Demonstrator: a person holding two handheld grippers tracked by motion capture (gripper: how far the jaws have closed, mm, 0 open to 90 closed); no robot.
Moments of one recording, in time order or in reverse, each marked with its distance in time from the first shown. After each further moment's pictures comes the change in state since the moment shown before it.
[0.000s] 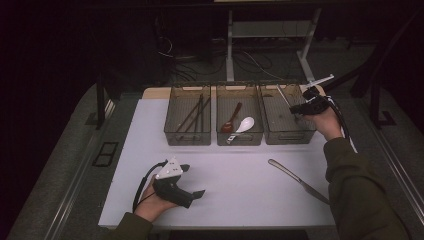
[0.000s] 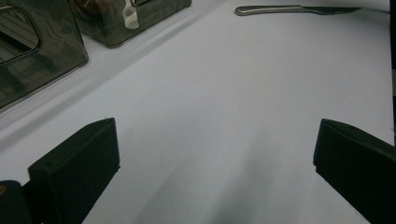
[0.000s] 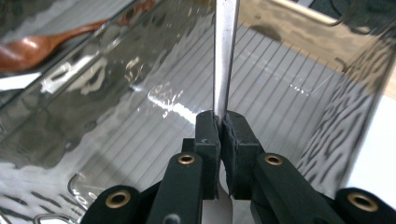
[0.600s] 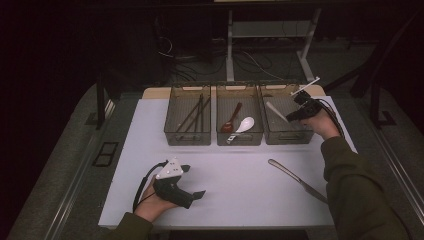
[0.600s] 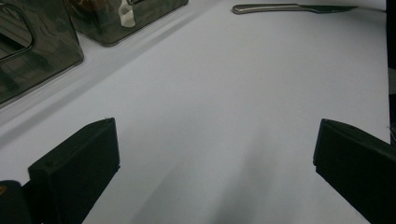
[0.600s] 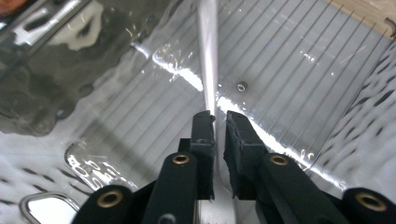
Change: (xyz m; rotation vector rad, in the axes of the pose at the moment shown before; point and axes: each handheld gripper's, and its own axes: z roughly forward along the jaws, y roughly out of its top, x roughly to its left) left arm 0.000 0.000 0.000 0.007 -0.012 0.002; right arm 0.008 0.002 0.020 0.176 0.017 -0.046
